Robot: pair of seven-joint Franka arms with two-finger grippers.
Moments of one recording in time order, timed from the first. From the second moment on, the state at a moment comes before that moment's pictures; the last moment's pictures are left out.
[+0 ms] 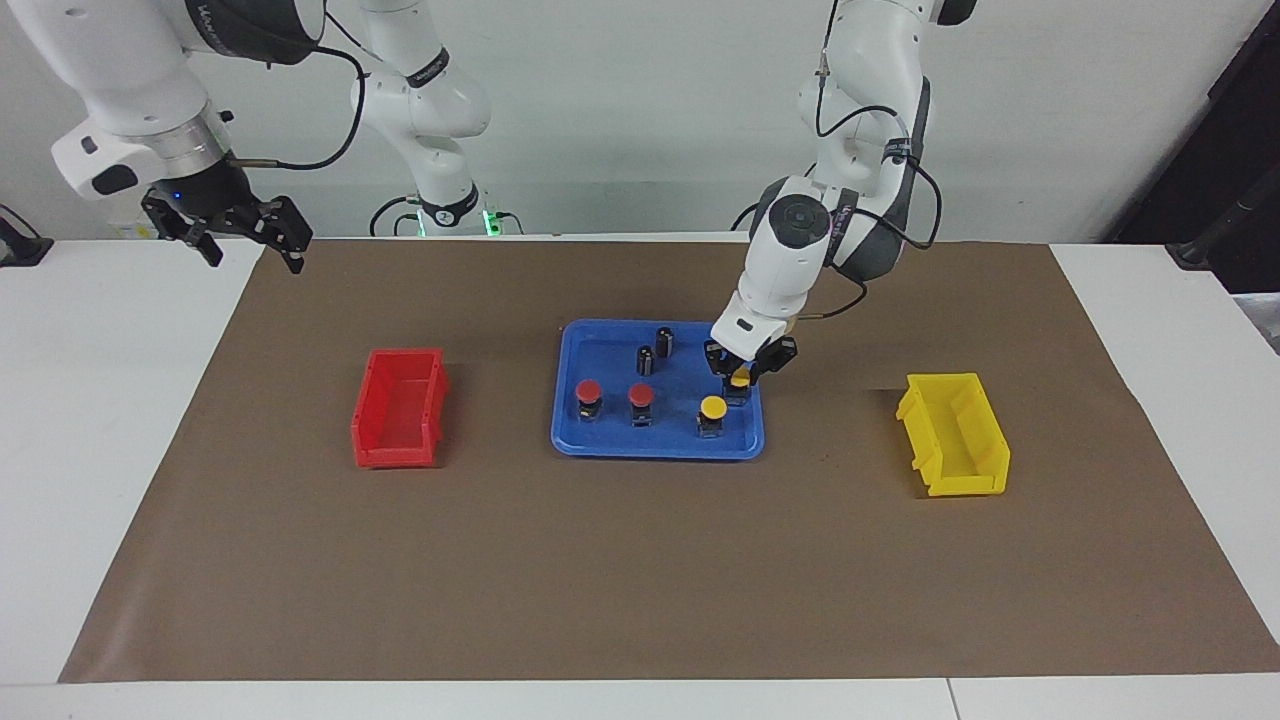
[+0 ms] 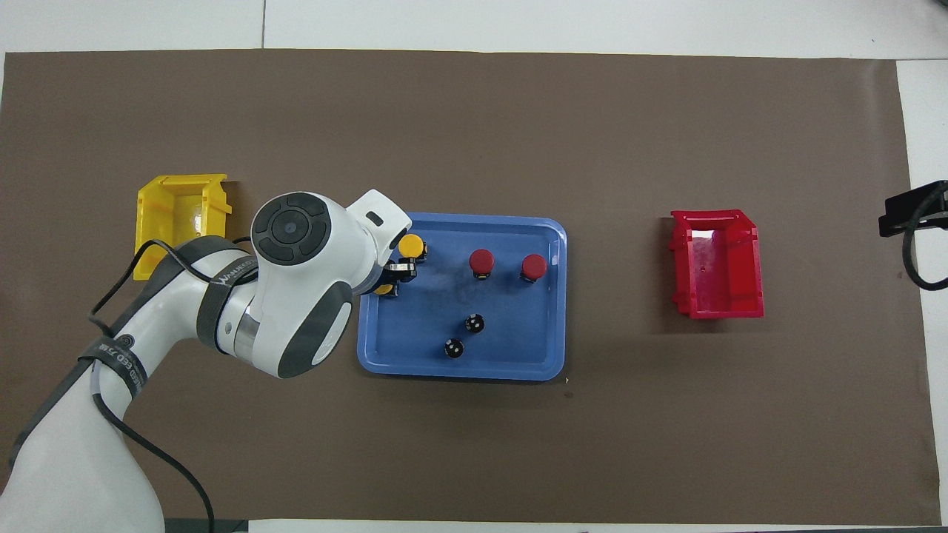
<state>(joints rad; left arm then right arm) -0.54 0.18 -0.04 -2.03 -0.07 2.22 -0.51 -0.15 -0.01 0.06 -1.55 -0.07 1.50 -0.01</state>
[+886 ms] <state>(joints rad) -0.42 0.10 -0.02 -1.79 -0.04 1.86 -0.33 -0.15 -0.01 0.07 -1.55 -0.07 1.50 -0.01</state>
